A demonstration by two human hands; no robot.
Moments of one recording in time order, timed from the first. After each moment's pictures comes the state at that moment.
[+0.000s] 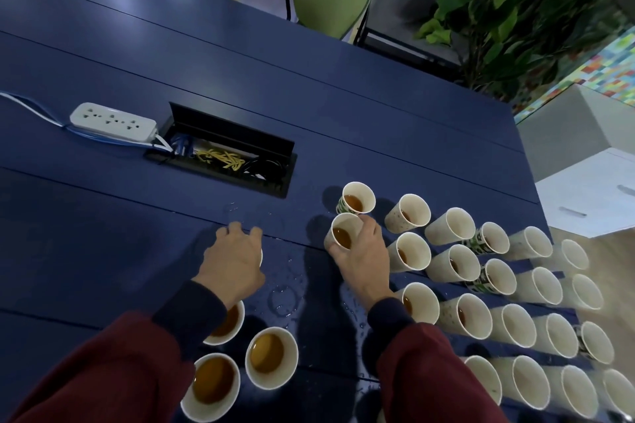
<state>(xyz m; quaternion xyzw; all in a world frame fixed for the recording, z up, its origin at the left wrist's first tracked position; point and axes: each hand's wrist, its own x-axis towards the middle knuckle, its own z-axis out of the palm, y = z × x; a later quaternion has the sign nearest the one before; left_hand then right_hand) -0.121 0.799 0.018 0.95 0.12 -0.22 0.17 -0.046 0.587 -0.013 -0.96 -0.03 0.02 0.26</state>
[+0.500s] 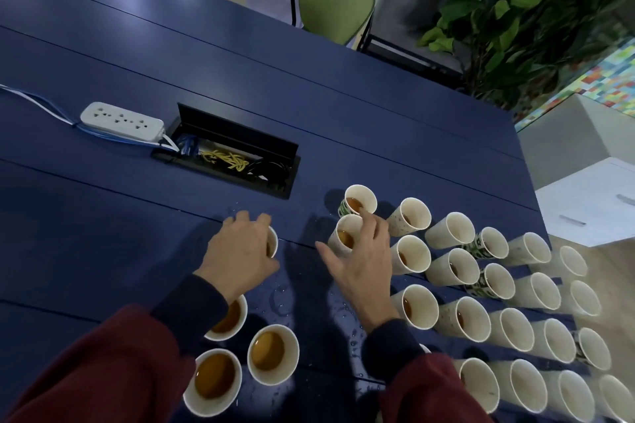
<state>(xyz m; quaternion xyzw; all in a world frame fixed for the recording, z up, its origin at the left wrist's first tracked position) -0.123 0.799 0.042 0.96 0.12 -0.13 0.22 -0.069 0.598 0.011 -0.96 -0.11 -0.08 0.25</state>
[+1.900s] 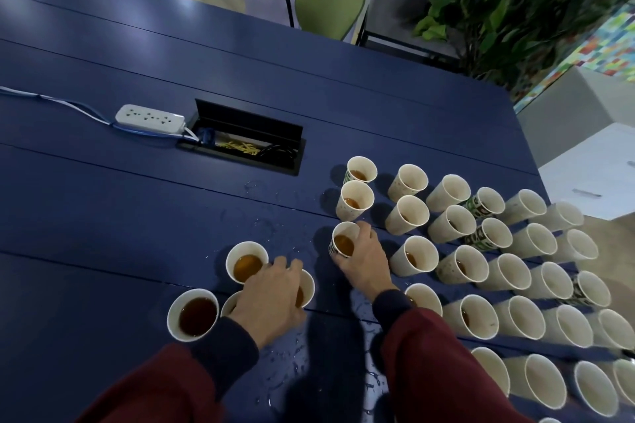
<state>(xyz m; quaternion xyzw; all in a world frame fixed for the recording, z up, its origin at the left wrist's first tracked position) -0.236 0.737 0.033 0.97 0.01 -0.17 0.18 -0.130 0.569 -0.015 -0.95 -0.04 0.12 0.28</state>
